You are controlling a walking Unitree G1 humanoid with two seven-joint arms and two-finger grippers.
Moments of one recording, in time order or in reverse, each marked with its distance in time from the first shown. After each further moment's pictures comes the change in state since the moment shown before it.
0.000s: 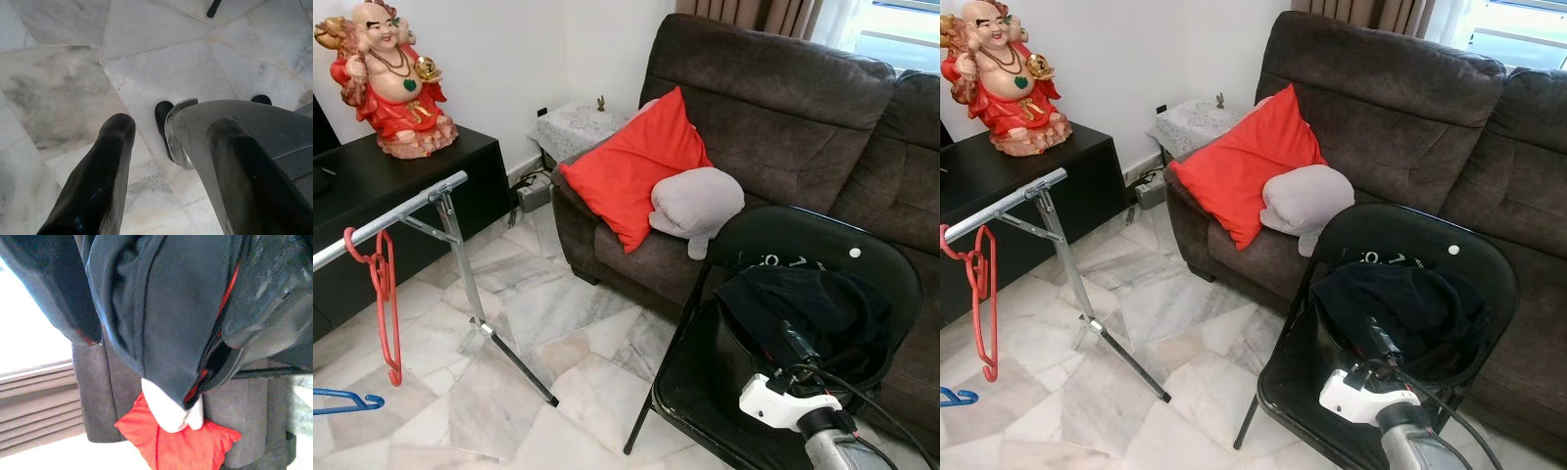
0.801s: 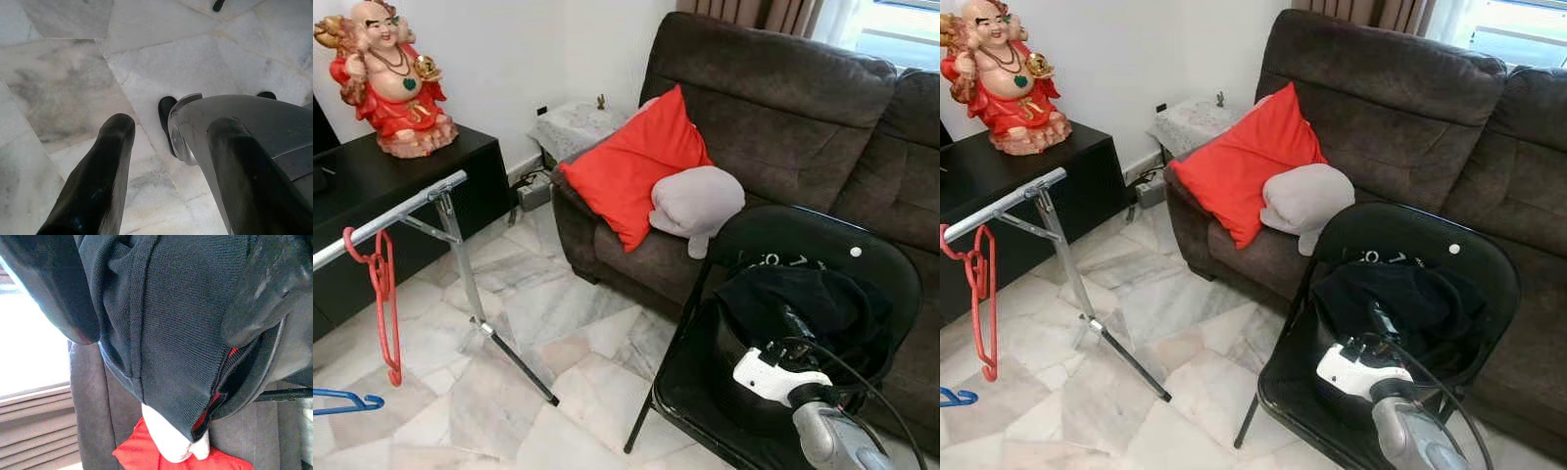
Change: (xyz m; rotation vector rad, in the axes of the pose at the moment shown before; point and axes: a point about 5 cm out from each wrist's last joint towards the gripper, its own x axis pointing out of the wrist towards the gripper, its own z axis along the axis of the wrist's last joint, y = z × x) left arm 0.001 -0.001 -0.002 -0.007 0.020 0.018; right arm 0.021 0.002 -0.007 -0.007 0.125 -0.012
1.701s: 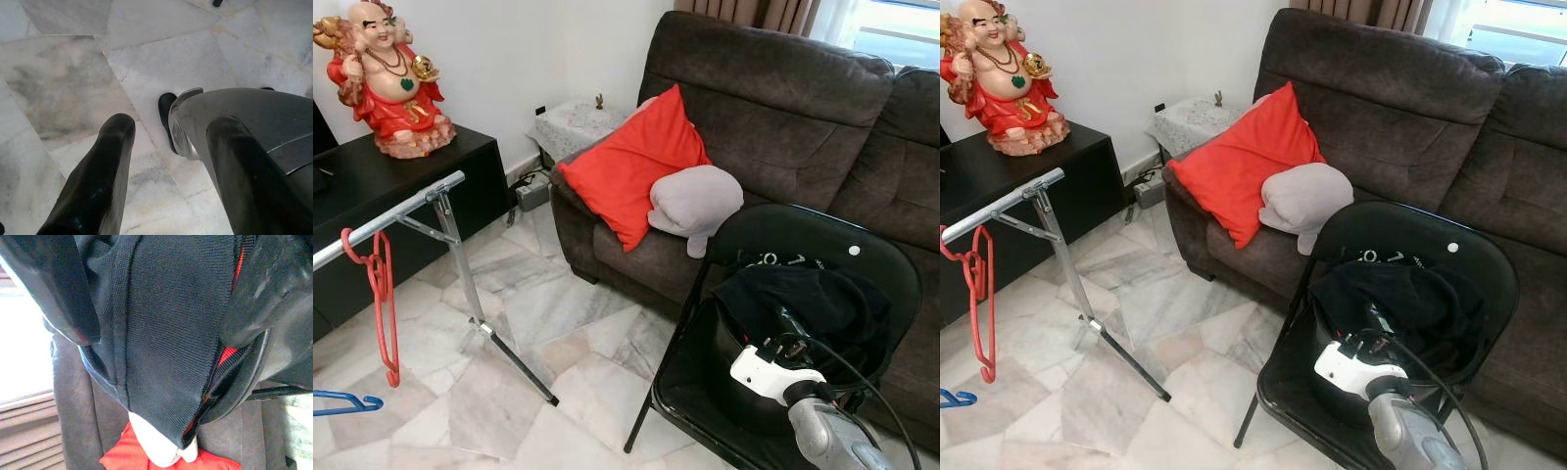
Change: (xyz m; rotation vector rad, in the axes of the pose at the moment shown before) left arm -0.002 0.003 -0.004 0.000 0.010 -0.004; right arm 0.005 0.006 0.002 0.054 0.011 0.067
